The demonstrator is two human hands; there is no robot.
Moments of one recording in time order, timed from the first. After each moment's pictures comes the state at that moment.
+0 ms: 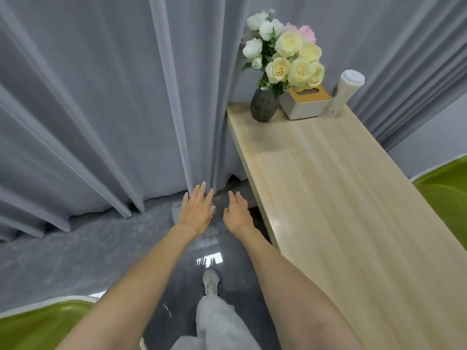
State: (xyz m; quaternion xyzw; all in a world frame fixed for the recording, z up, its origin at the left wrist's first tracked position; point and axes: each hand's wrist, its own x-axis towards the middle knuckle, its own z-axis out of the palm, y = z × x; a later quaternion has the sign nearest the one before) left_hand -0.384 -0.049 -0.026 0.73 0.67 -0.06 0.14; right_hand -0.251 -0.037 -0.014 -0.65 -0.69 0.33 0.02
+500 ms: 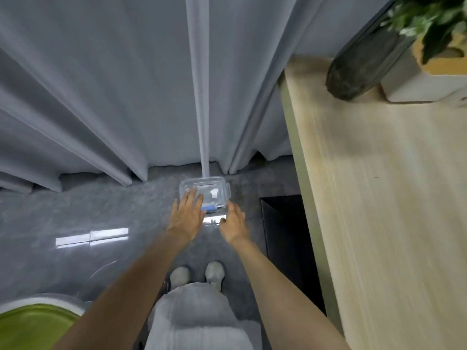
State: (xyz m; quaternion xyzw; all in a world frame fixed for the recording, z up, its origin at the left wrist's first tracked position) left_hand -0.465 0.043 -0.241 0.63 0.73 -0.11 0.26; right_hand -0.328 0.070 -0.224 -0.64 -0.64 0.42 -0.07
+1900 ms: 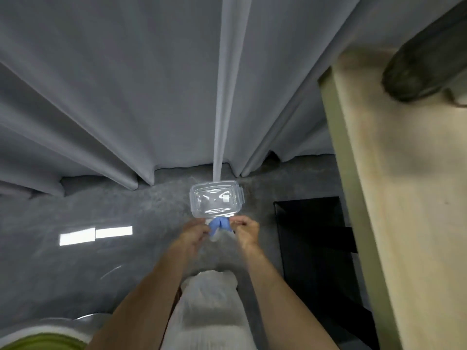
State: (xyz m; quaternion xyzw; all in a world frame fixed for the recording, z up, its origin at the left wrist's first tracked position) left_hand -0.499 0.066 -0.326 -0.01 0.72 0.28 0.63; right_hand -0.376 0.100 -0.332 -0.74 -0.31 0.57 0.19
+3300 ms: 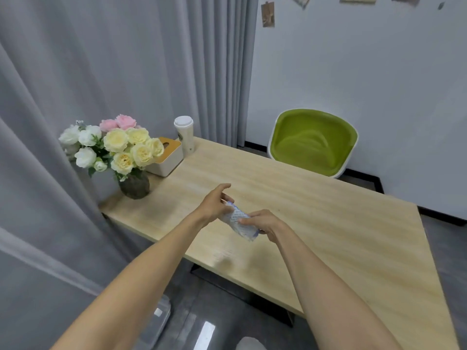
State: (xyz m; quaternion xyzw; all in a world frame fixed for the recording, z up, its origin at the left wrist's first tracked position) left_hand -0.173 0.064 0.141 0.77 0.32 0.09 0.55; right_hand -0.062 -0.064 0.125 -0.76 -0.18 0.47 0.40
